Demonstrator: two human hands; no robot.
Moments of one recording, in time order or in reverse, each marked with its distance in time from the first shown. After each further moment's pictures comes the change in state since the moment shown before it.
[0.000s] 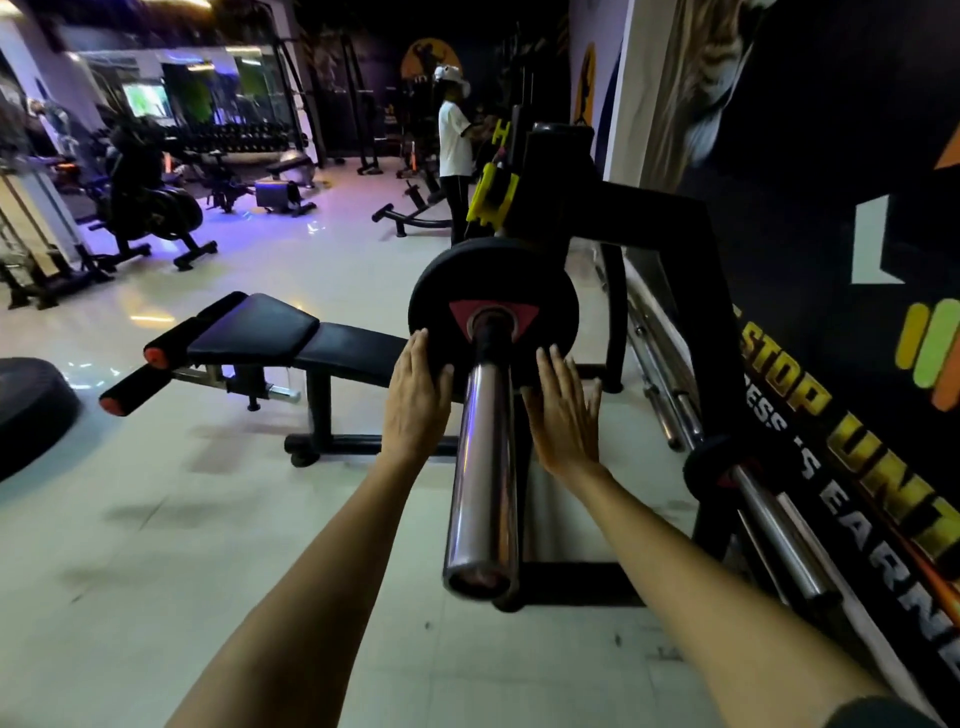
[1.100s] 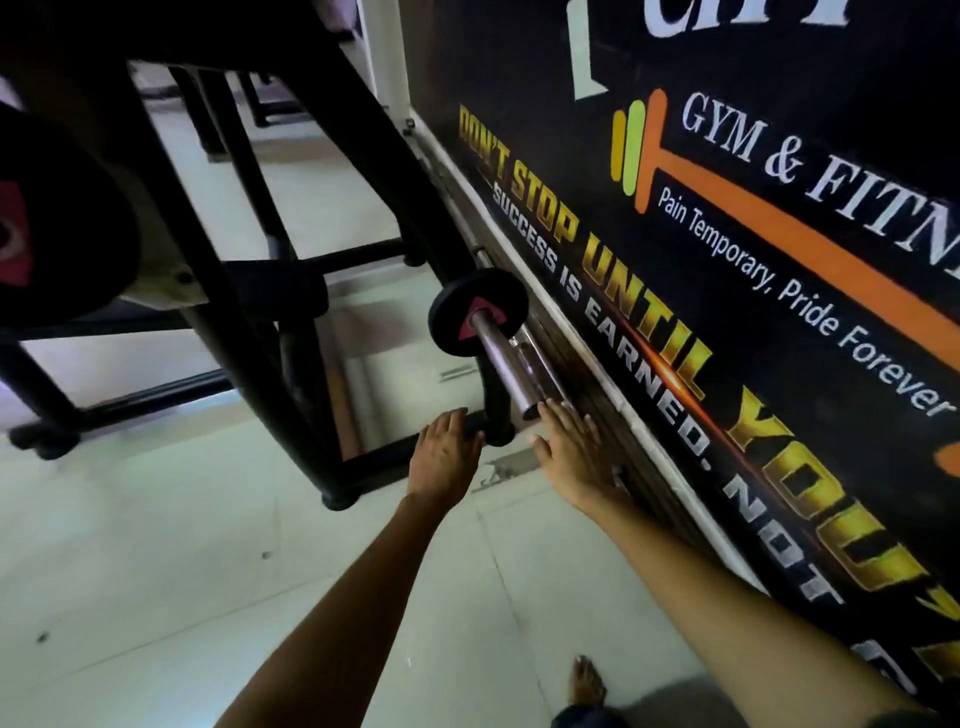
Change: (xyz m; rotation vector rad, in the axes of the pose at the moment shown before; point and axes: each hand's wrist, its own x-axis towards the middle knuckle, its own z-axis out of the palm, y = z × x) left_hand -0.232 0.184 0.307 0.080 -0.759 0.101; right_hand -0.235 0.333 -0.118 -0.202 -0.263 0.498
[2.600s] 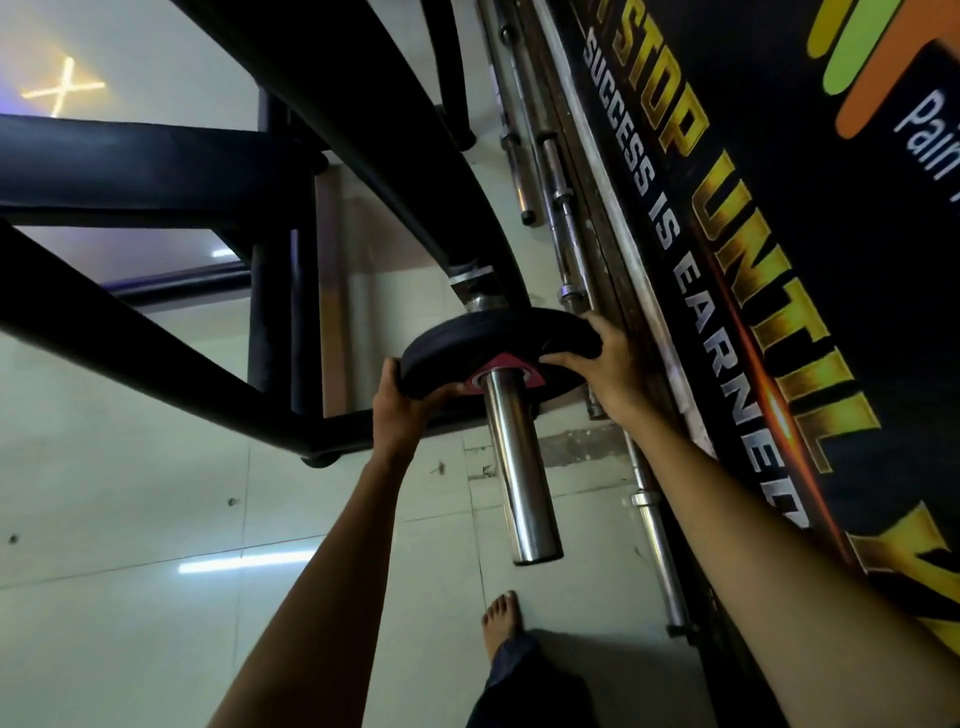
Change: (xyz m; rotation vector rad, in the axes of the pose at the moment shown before) left_hand 0.267 -0.115 0.141 -0.719 0.290 -0.463; right_hand 0.361 0.115 0.076 0.829 -0.042 0.045
